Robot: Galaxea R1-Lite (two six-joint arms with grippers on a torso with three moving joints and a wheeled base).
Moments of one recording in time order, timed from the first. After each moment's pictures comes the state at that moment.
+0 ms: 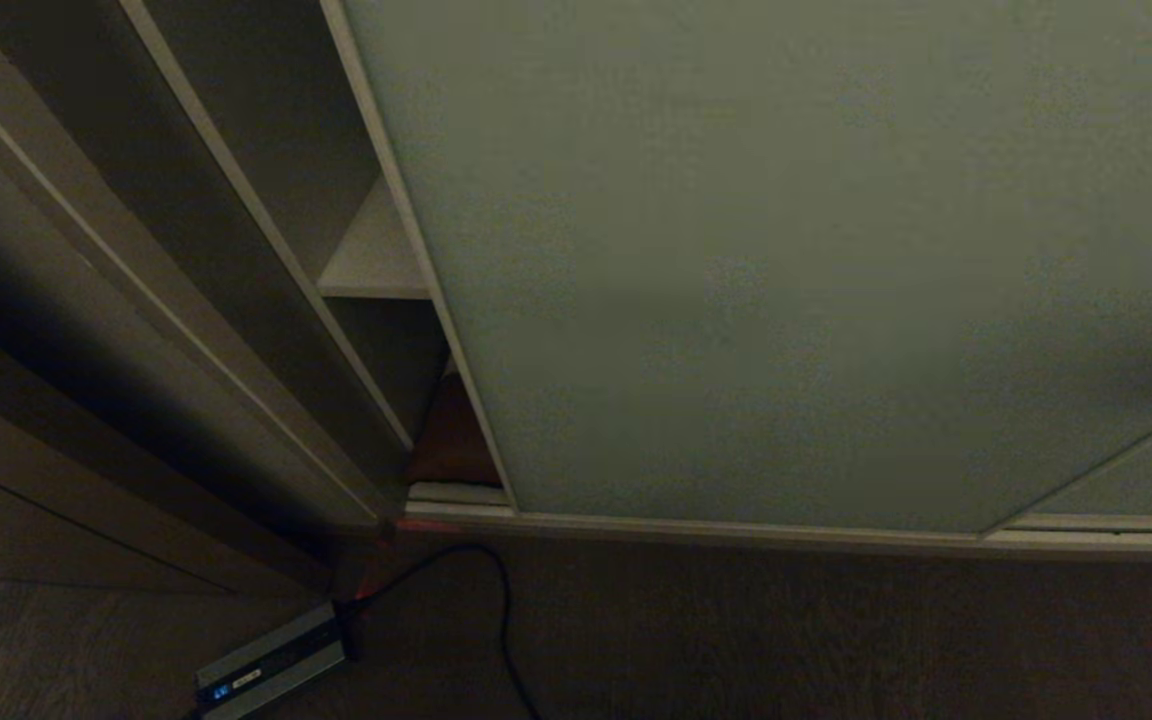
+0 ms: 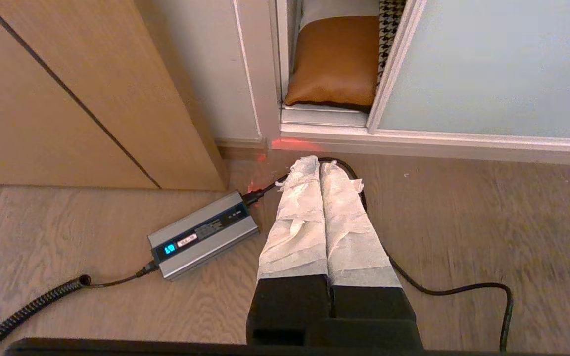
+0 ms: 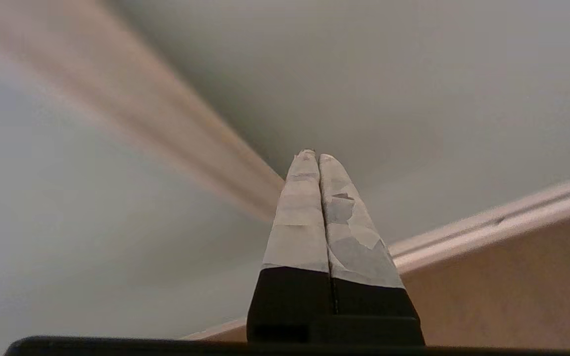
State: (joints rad) left arm -0.01 0.00 0.00 0.00 -0.01 0.02; right arm -0.99 1.85 -1.30 -0.52 0.80 0.42
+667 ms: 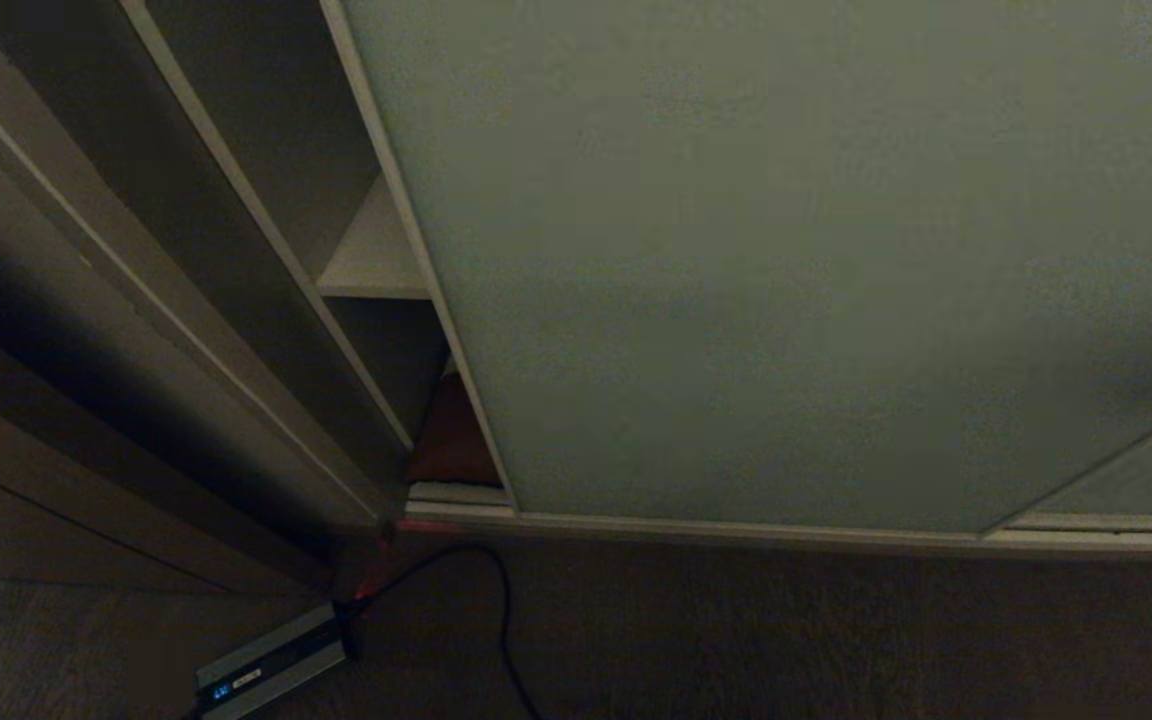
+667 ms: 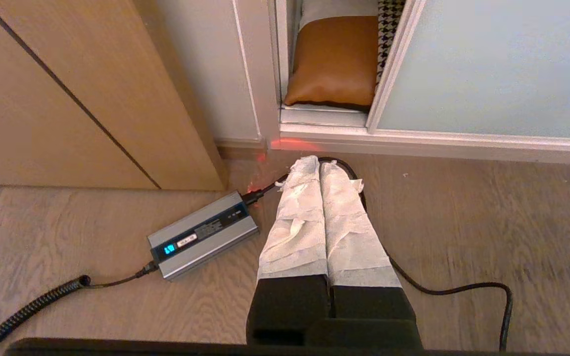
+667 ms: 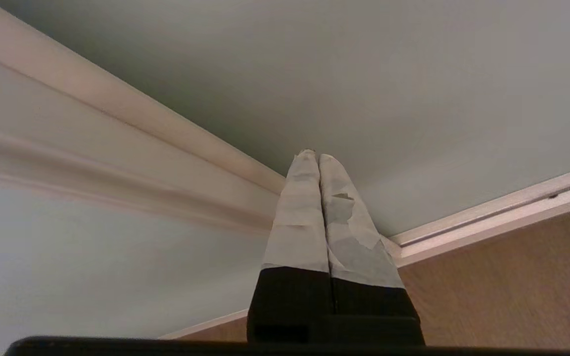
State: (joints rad) left arm -0.01 0.00 0.00 0.00 -0.01 0.02; right arm -0.92 1.97 -1.37 -0.49 0.79 0.45
